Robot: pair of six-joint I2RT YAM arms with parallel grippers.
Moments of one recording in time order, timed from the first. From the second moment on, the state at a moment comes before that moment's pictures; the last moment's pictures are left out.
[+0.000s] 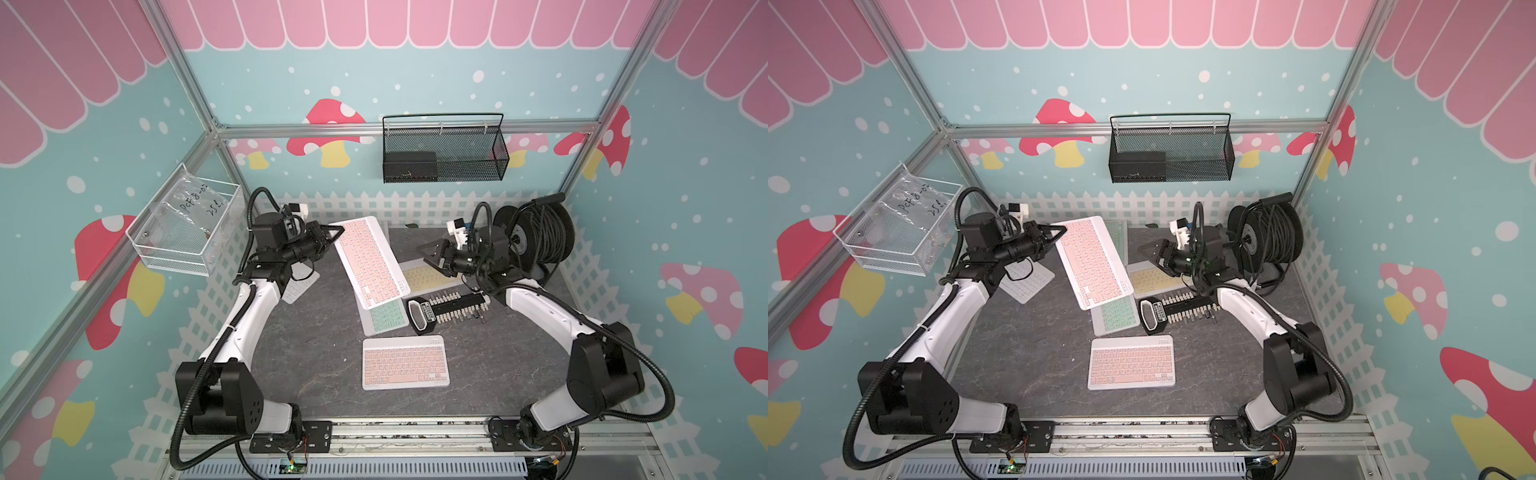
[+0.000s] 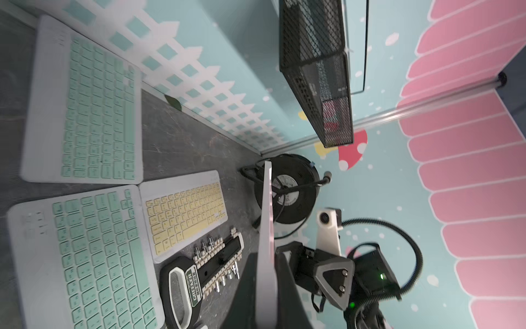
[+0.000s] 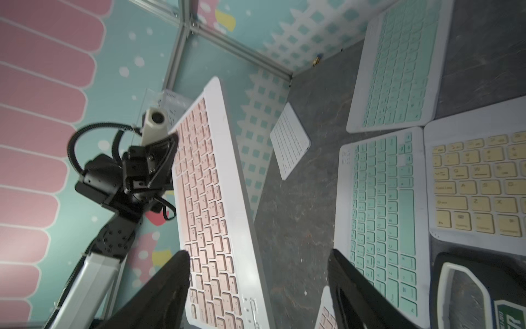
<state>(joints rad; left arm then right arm) 0.02 1.39 1.21 -0.09 0.74 -0.97 0.35 1.51 1.07 0.21 -0.71 0.98</state>
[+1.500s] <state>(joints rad) -0.12 0.95 0.78 0.04 -0.19 -1.41 0.61 1.83 1.12 0.85 -0.71 1.49</state>
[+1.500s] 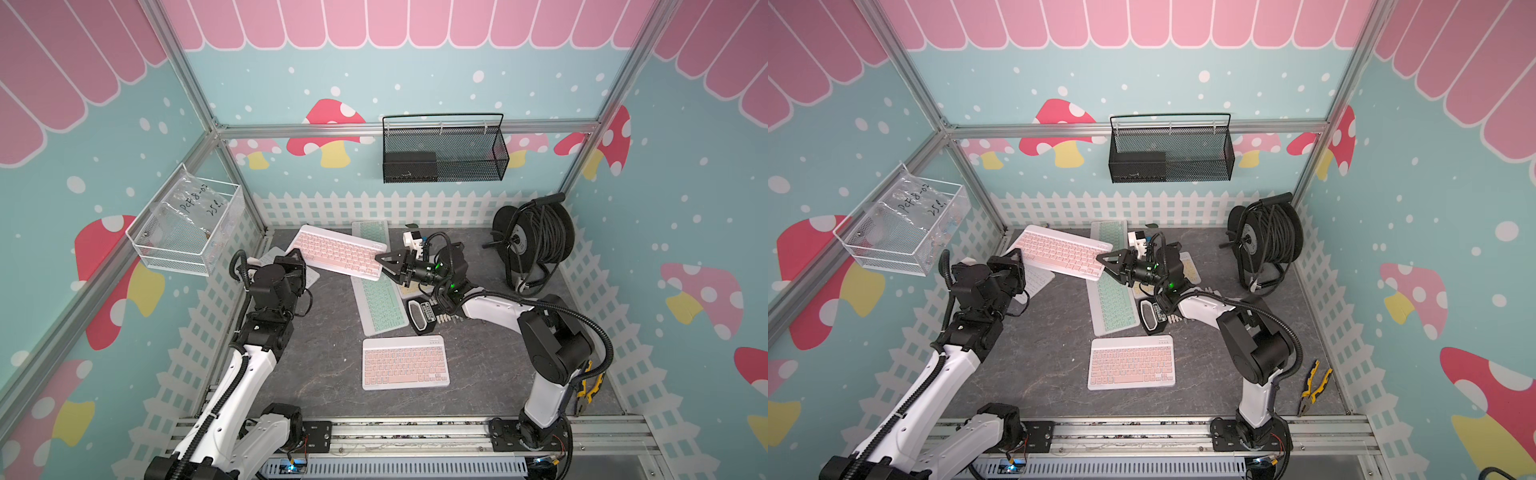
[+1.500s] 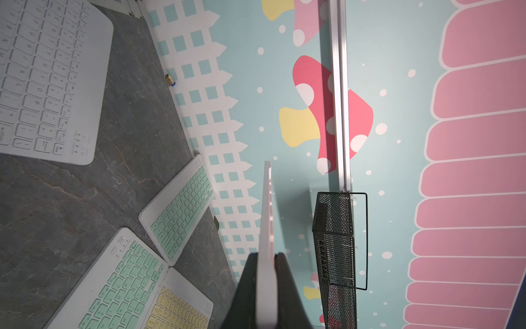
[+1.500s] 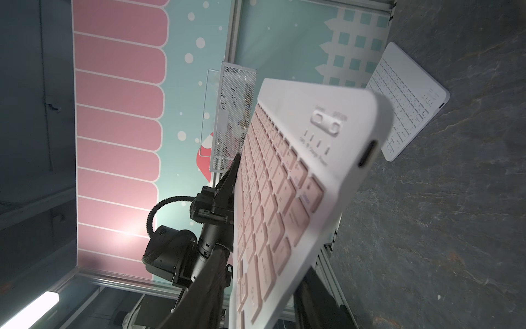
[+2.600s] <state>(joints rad) -0.13 0.83 0.85 -0.15 -0.23 -1.23 0.53 1.81 1.13 0.74 -0.73 1.40</state>
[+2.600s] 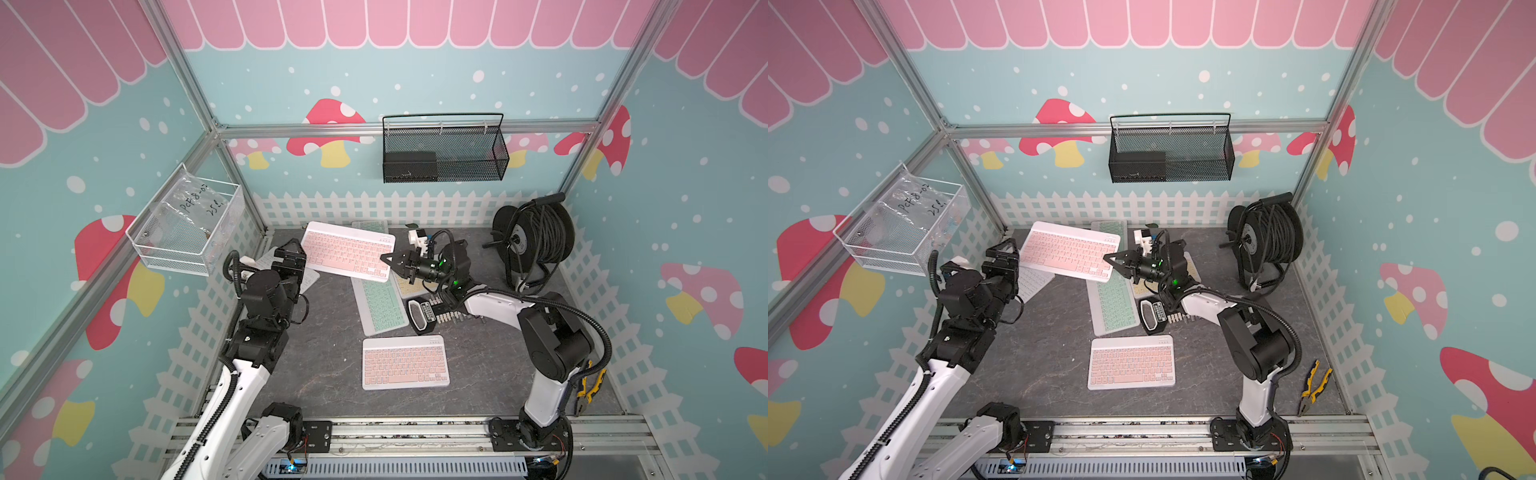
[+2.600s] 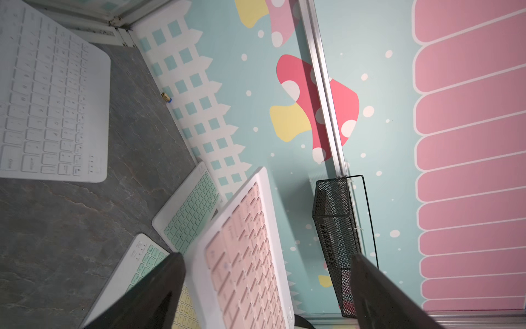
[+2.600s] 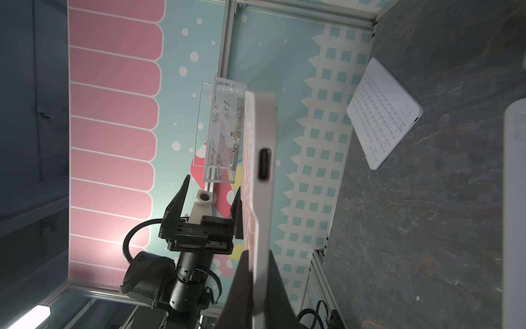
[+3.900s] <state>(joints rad) 0.09 0.88 0.84 -0.49 0.27 -0.95 0.33 1.13 0.40 0.09 -1.10 0.72</state>
